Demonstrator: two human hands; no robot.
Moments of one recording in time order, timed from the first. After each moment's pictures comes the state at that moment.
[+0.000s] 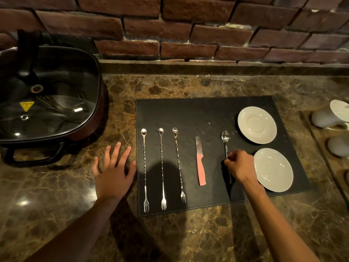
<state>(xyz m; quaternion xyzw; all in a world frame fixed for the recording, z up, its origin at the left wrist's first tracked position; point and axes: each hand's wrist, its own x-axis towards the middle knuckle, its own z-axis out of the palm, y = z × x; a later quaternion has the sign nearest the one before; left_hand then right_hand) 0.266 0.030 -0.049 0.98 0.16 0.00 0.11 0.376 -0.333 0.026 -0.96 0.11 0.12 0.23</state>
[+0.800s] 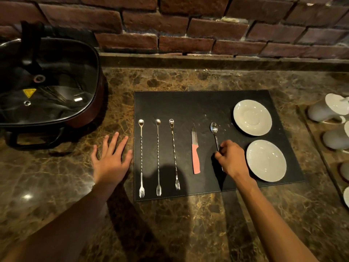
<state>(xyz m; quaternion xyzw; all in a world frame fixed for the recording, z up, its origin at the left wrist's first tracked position) 0.265 0.029 -0.050 0.98 0.17 -0.01 0.12 0.360 -0.332 0.023 -0.97 0.03 0.10 0.23</state>
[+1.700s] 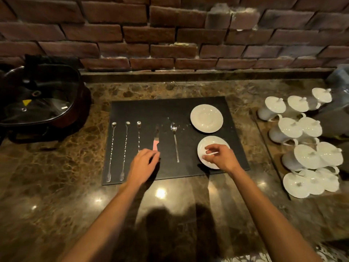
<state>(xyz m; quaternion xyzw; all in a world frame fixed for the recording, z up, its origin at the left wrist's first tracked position) 0.255 -0.197 0.052 0.93 0.08 -0.03 0.36 0.336 -0.481 0.100 -0.90 0.05 0.21 0.38</state>
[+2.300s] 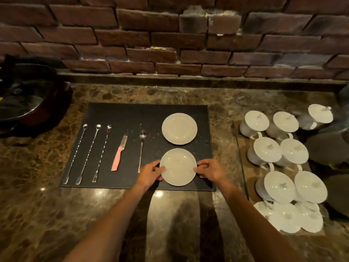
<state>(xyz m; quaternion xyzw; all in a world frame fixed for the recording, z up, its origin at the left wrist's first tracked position) 0.327 -0.383 0.026 0.73 0.32 -0.16 0.59 0.417 -0.609 0.042 -0.80 0.11 0.35 0.48</state>
